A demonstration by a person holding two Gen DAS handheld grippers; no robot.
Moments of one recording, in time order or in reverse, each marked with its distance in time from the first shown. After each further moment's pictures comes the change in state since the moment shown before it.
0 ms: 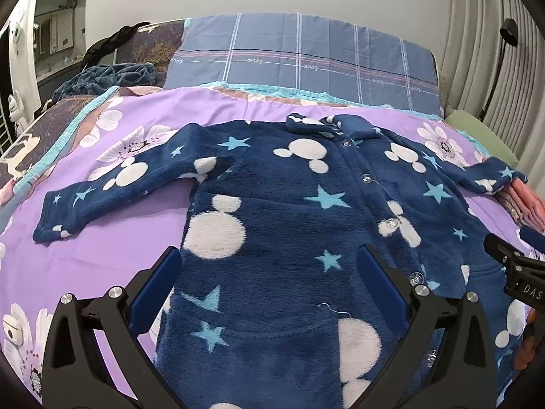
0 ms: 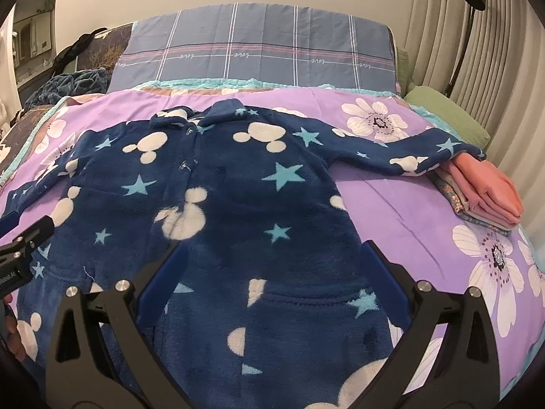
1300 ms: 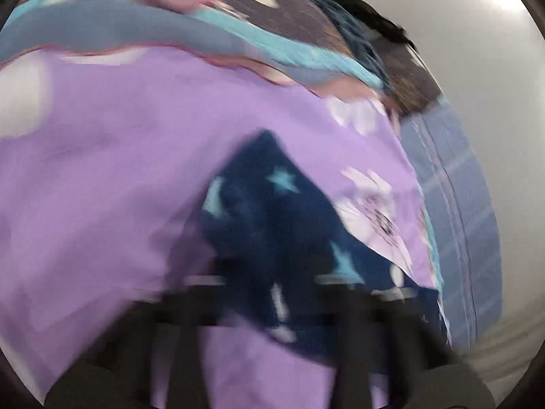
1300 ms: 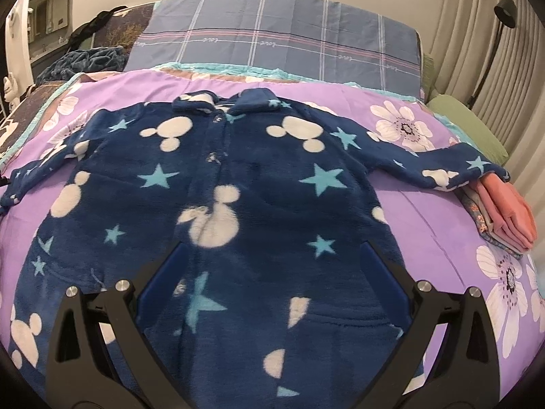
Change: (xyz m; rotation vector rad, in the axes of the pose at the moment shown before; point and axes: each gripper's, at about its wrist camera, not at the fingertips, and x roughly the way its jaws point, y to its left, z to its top) left arm 0.085 0.370 -0.013 -1.019 -0.032 0.131; right arm 0.026 0.033 0.011 -0.079 0.045 0.027
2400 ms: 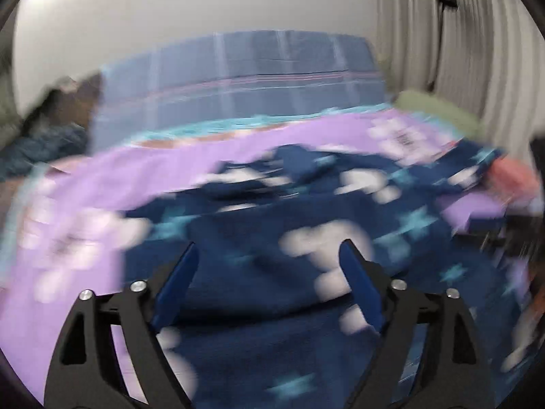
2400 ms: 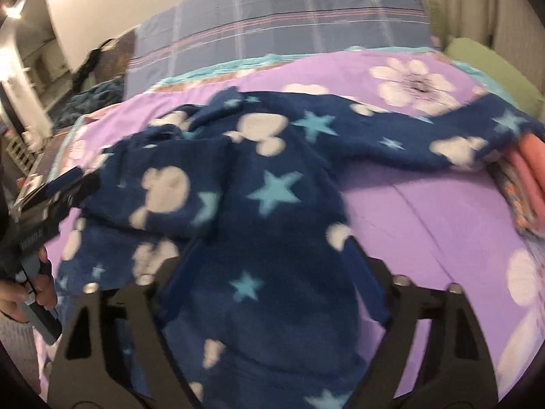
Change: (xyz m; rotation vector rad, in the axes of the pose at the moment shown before) left arm -0.063 -0.294 -0.291 1.311 -0.013 -0.293; right arm 0.065 -0.100 0.040 0.157 0.087 0.338
